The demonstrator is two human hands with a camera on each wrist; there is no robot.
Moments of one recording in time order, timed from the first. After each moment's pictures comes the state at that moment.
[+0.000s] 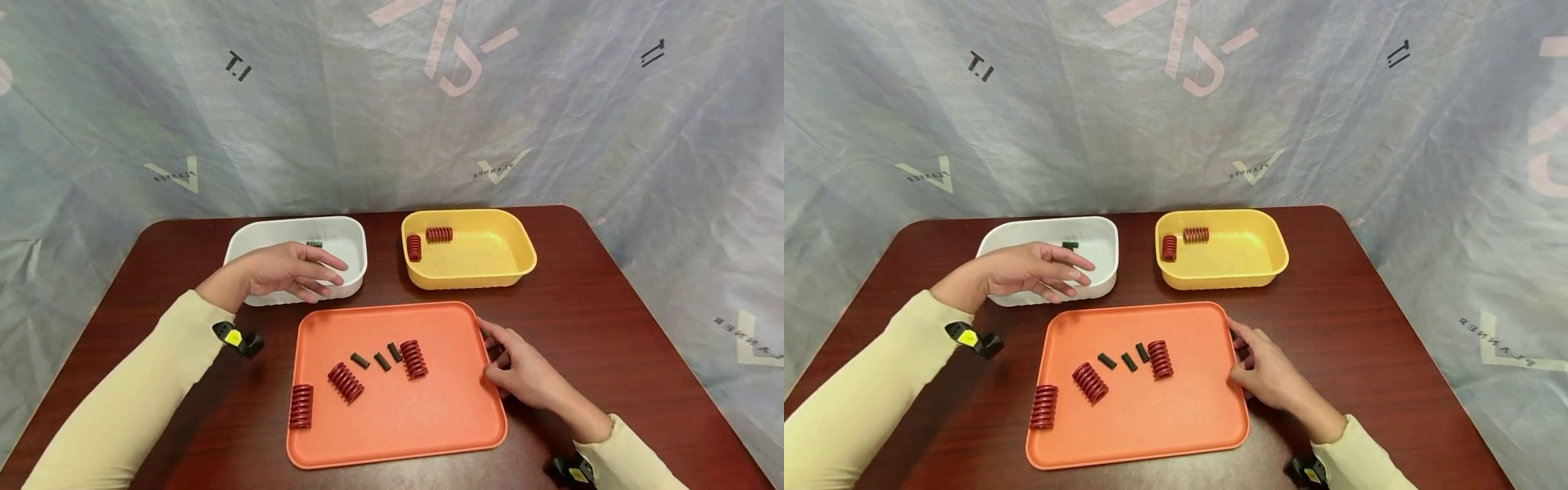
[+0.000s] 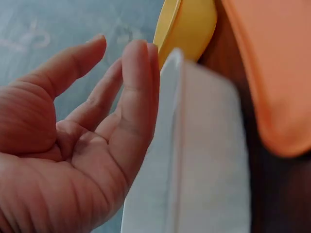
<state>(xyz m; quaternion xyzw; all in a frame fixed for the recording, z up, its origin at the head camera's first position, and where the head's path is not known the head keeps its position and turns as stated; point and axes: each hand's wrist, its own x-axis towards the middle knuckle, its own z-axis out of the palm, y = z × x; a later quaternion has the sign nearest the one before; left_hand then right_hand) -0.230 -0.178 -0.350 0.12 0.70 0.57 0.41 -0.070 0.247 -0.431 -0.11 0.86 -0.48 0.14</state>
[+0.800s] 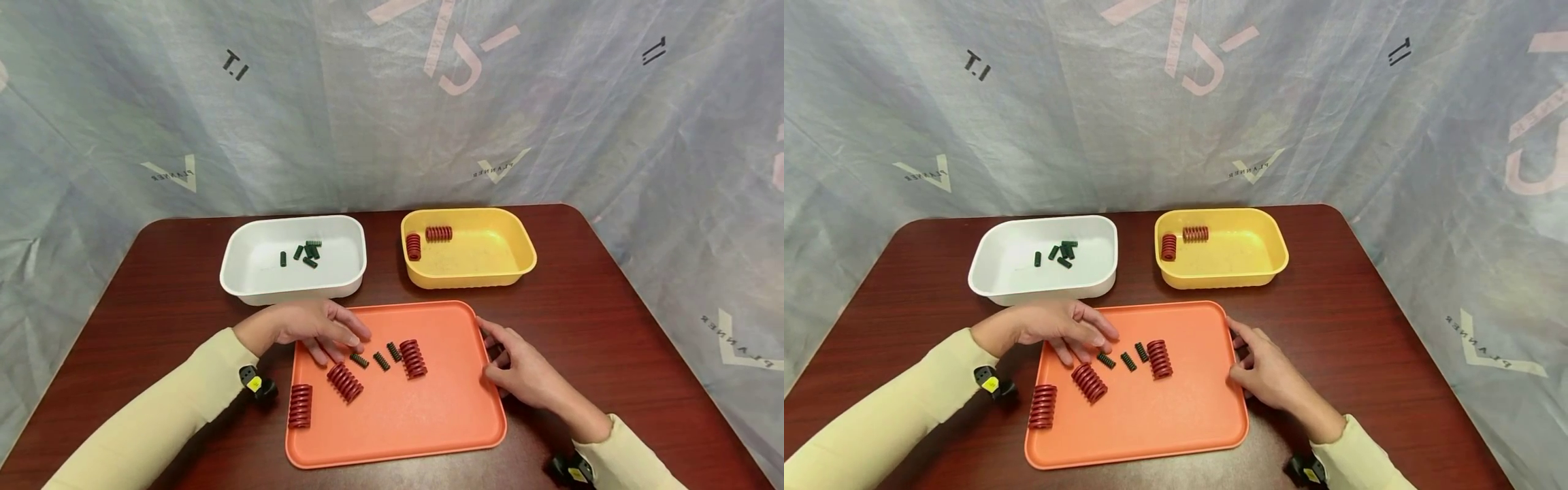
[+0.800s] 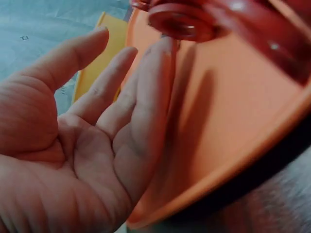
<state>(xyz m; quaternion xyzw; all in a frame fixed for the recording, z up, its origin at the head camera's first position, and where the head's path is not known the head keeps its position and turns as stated) -0.182 -0.141 -0.406 0.12 0.69 0.51 0.50 -0.070 0.246 -0.430 -0.10 0.86 -0.48 0.13</state>
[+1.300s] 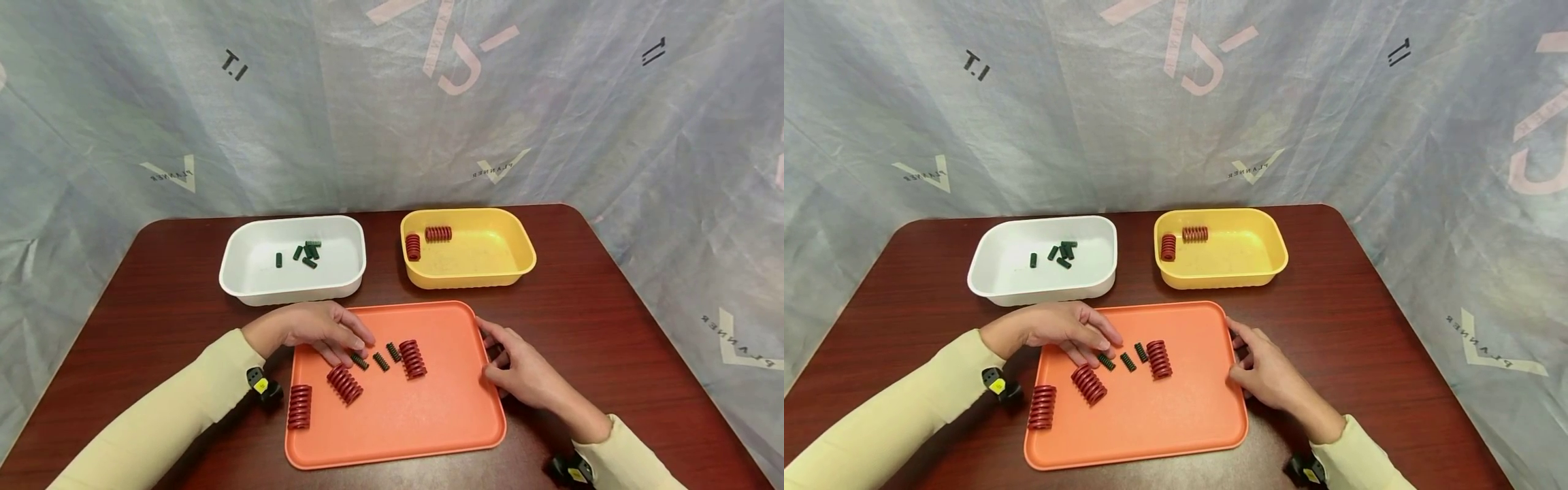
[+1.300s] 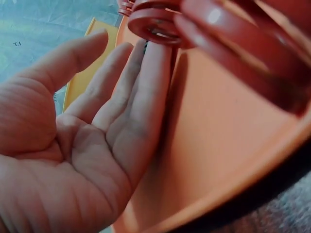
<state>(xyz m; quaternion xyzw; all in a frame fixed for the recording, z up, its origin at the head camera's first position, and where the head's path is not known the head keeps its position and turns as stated) -0.183 -0.132 -0.418 0.12 0.67 0.52 0.51 -0.070 0.247 -0.431 -0.10 0.86 -0.48 0.13</state>
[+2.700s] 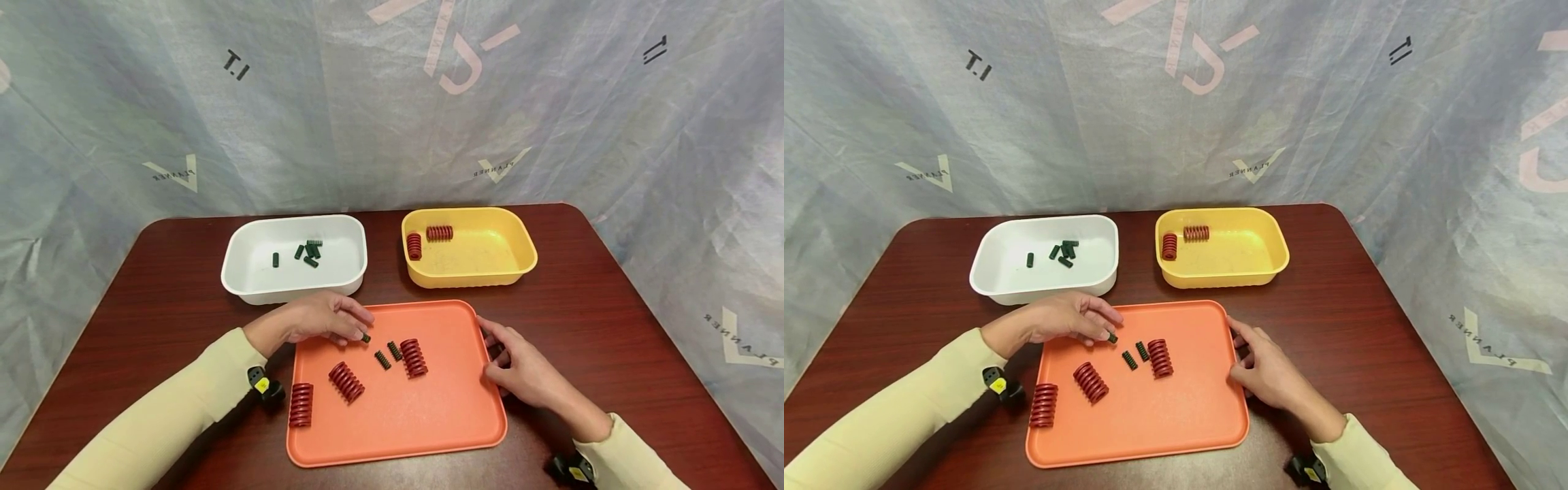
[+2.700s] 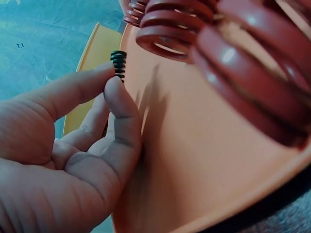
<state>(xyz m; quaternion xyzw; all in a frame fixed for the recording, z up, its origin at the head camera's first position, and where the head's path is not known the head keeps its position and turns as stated) -0.183 -0.129 -0.416 0.11 0.70 0.56 0.43 -0.071 0.247 -0.434 -0.10 0.87 -0.47 0.13</state>
